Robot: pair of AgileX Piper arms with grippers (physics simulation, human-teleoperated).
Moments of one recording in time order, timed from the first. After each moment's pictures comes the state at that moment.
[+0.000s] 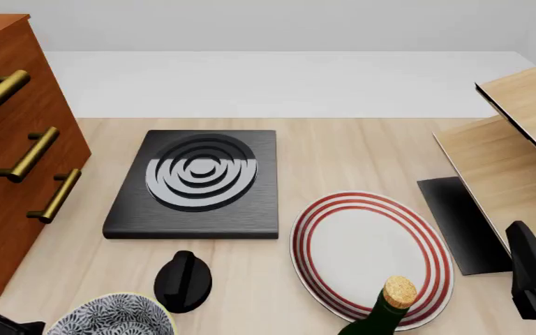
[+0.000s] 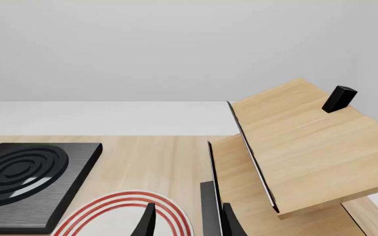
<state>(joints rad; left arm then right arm) -0.25 0.27 -0.04 0.69 0.15 0.00 0.01 0.00 0.00 0.00</state>
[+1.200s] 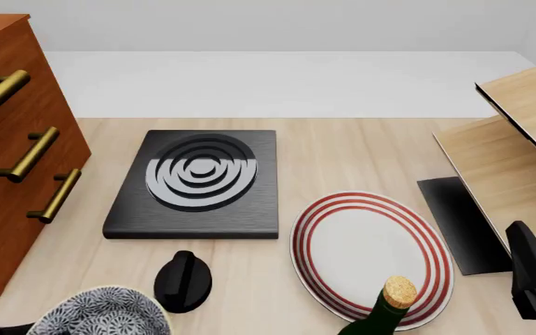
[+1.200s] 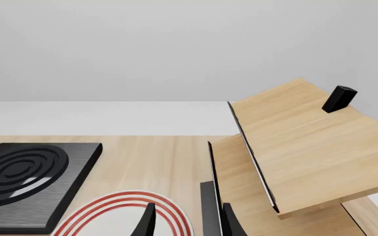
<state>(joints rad) -0.18 0.12 -0.06 0.75 0.29 0.00 0.01 0.00 0.00 0.00</state>
